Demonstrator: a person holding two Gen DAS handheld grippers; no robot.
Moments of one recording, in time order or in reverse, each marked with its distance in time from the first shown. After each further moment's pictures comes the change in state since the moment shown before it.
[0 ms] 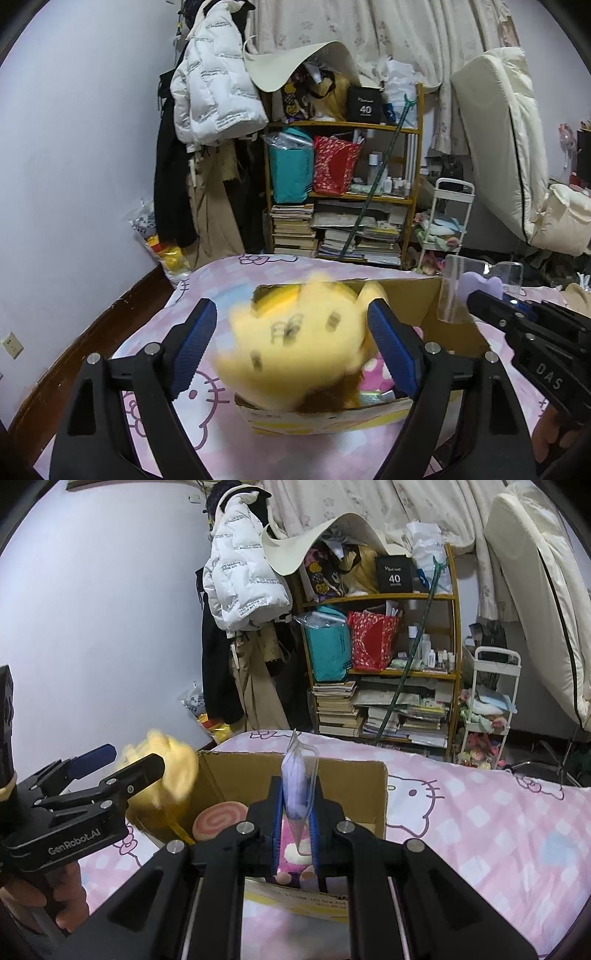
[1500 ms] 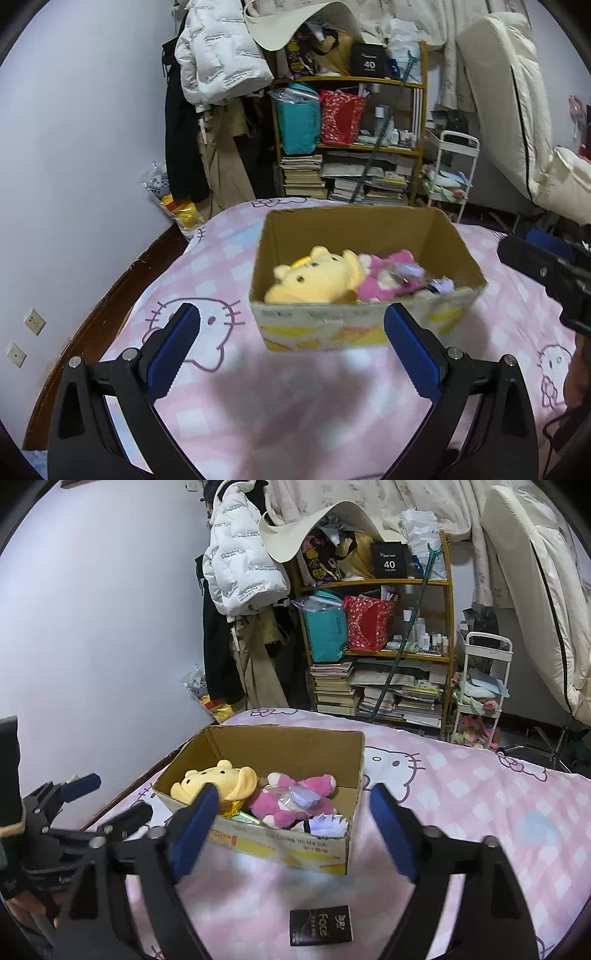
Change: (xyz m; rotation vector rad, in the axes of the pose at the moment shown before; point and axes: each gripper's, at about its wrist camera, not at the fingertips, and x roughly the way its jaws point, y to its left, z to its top) left arm -0.047 -0.011 -0.038 0.032 0.188 0.045; right arm -0.051 -0.006 -0.008 0.003 0.080 0.004
